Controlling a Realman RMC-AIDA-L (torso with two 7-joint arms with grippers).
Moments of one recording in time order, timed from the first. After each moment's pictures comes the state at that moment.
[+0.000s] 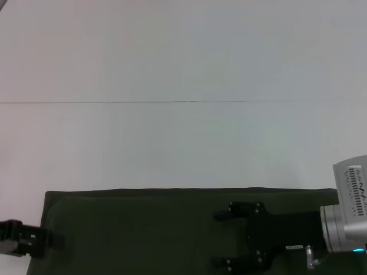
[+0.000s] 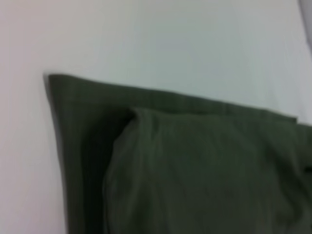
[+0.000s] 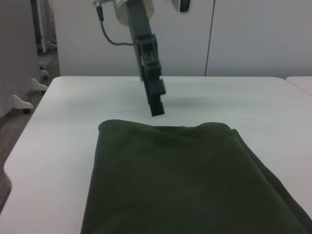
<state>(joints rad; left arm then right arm) -0.60 -1.86 0.41 0.64 2.59 1.79 -2.32 0.67 2.10 -0.65 -0.40 -2.22 -1.47 0.90</state>
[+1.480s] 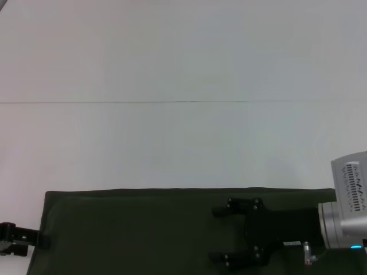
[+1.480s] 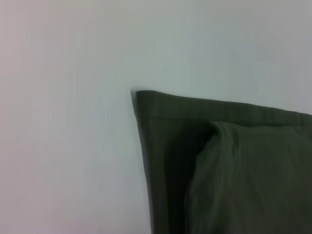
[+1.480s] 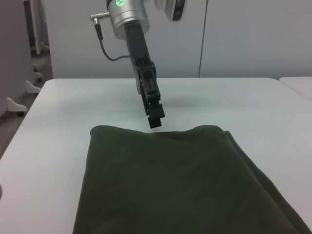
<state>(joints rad) -0.58 -1.87 0.48 0.64 2.62 1.63 -2.34 0.68 2.10 -0.64 -0.39 -2.22 -1.46 0.91</state>
